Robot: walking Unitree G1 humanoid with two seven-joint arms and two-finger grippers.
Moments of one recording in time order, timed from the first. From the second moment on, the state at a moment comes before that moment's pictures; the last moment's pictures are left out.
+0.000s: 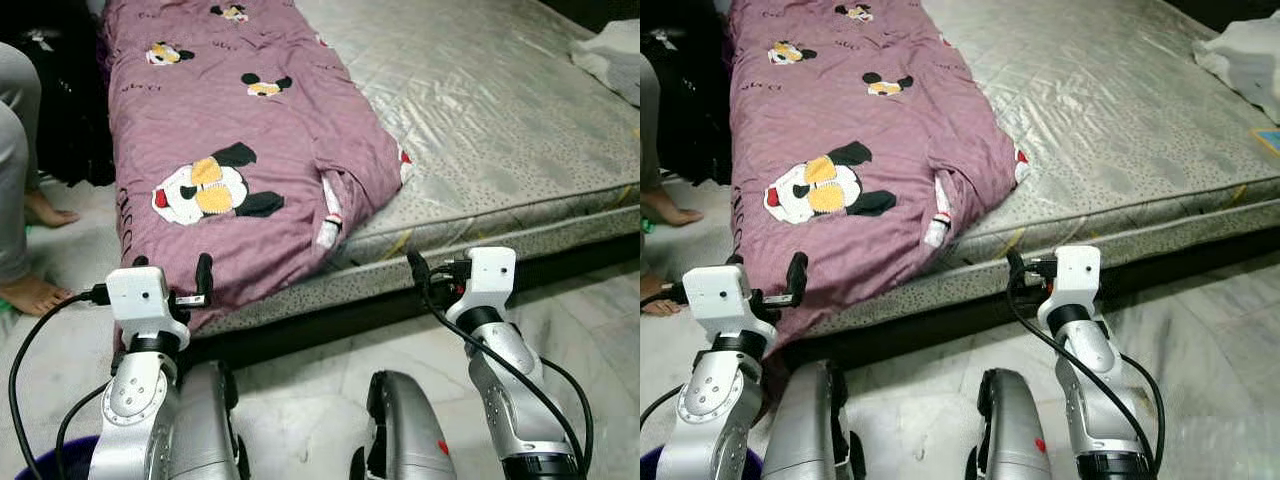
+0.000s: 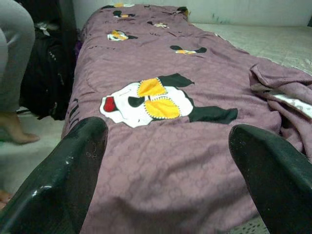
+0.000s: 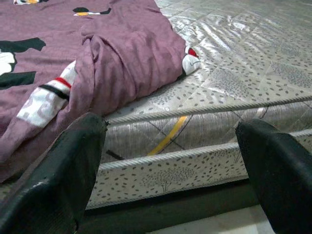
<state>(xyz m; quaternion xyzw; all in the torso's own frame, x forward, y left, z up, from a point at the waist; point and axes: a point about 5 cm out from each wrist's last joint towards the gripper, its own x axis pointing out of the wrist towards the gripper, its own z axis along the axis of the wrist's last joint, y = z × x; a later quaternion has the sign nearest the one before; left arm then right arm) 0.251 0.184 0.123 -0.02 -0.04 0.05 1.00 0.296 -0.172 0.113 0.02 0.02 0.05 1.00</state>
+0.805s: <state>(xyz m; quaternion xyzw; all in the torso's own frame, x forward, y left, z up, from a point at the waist) 0.250 0.184 0.125 -0.01 -0.05 0.04 1.00 0.297 -0.161 0.116 0.00 0.01 0.07 1.00</state>
